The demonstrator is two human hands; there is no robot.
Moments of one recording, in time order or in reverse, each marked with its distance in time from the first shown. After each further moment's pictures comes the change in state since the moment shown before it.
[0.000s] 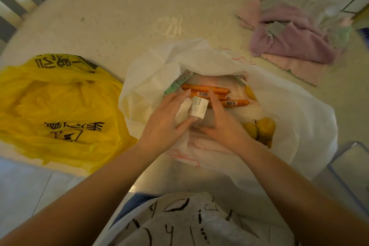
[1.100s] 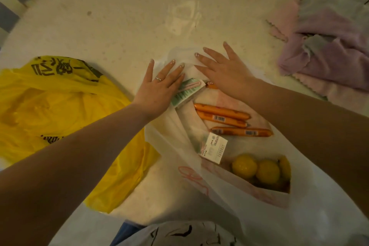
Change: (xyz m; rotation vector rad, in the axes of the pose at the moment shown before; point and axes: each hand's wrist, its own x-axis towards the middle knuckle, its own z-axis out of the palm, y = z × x) left_hand 0.128 -0.104 -0.027 1.033 -0.358 0.082; right_hand 0.211 -0.005 -0.057 -1.289 -0.015 -0.559
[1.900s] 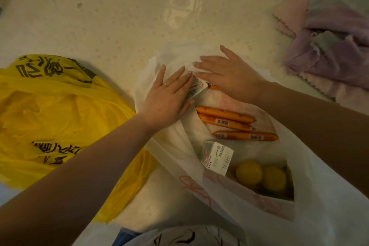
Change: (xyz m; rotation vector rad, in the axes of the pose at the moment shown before) left_hand 0.009 0.015 0.017 -0.317 0.254 0.081; right_hand 0.001 0.010 0.019 0.251 0.359 -0.208
